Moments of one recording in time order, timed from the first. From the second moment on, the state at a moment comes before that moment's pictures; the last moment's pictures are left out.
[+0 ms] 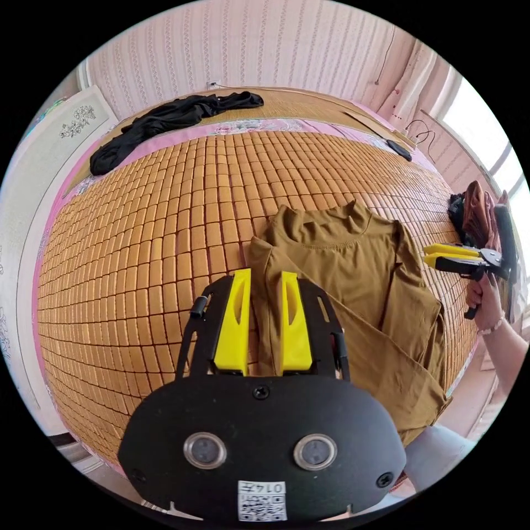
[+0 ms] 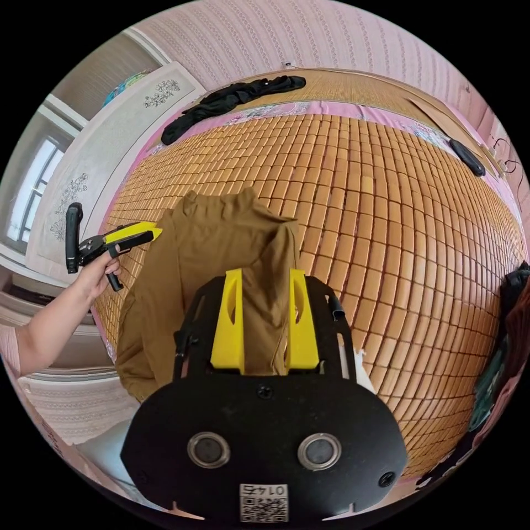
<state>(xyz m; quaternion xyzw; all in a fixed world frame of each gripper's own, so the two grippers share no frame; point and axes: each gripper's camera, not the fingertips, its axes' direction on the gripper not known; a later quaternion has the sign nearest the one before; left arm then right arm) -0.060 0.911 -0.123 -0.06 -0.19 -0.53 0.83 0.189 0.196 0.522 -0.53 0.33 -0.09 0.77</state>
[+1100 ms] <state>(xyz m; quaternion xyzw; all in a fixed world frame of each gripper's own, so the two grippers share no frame) 0.032 0.955 -0.307 0.12 -0.10 -0.47 0.87 0.170 0.110 0.382 -0.49 0.18 -0.09 0.85</state>
